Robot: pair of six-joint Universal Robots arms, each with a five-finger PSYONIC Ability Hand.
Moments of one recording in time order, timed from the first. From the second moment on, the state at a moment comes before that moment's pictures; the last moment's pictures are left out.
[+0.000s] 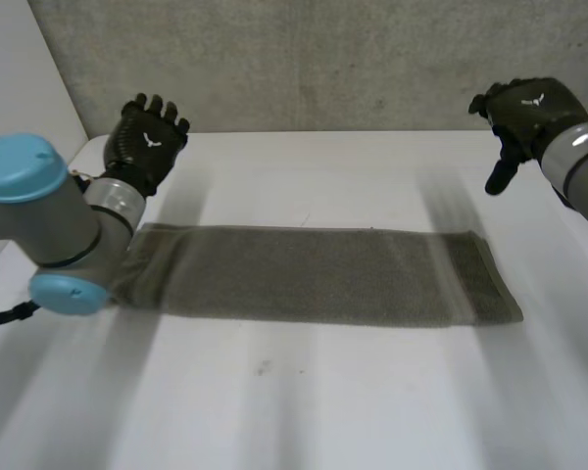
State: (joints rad) left arm 4.40 -2.09 -1.36 3.54 -1.48 4.01; right arm 1.77 -1.16 1.14 0.16 1.42 2.71; left_hand 0.18 0.17 0.17 0.17 0.03; right_hand 0.21 0.22 0.21 0.23 0.06
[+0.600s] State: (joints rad) left arm 4.50 -1.83 -1.74 3.54 -1.46 3.50; right arm 1.62 -1.18 1.74 -0.08 1.28 2.71; left_hand 0.18 0.17 0.17 0.17 0.03; right_hand 0.50 0.59 0.59 0.59 0.39
